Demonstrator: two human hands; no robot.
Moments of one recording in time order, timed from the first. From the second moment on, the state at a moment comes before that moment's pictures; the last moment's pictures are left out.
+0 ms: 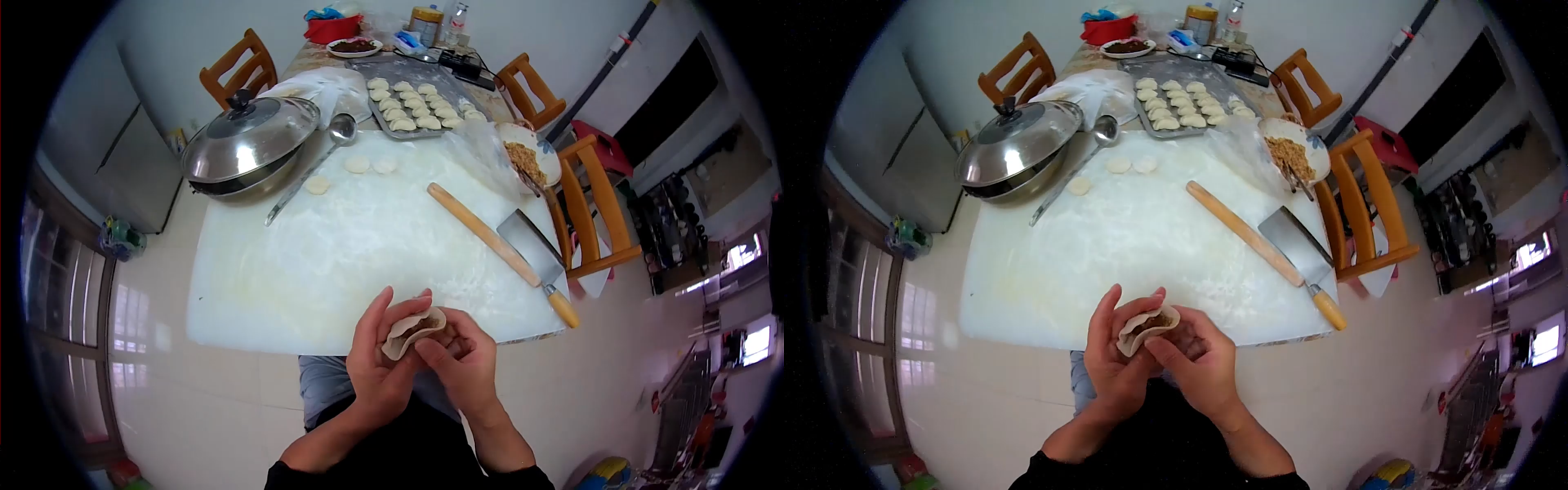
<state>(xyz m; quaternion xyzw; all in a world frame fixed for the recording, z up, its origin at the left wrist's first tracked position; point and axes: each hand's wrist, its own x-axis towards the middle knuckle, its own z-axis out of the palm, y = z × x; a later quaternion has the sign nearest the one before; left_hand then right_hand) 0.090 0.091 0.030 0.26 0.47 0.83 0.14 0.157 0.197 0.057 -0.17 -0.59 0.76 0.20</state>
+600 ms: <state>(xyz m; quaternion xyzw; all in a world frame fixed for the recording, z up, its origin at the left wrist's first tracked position) 0.089 0.088 0.040 0.19 0.60 0.75 0.22 0.157 0.206 0.031 -0.15 -0.64 0.70 0.28</state>
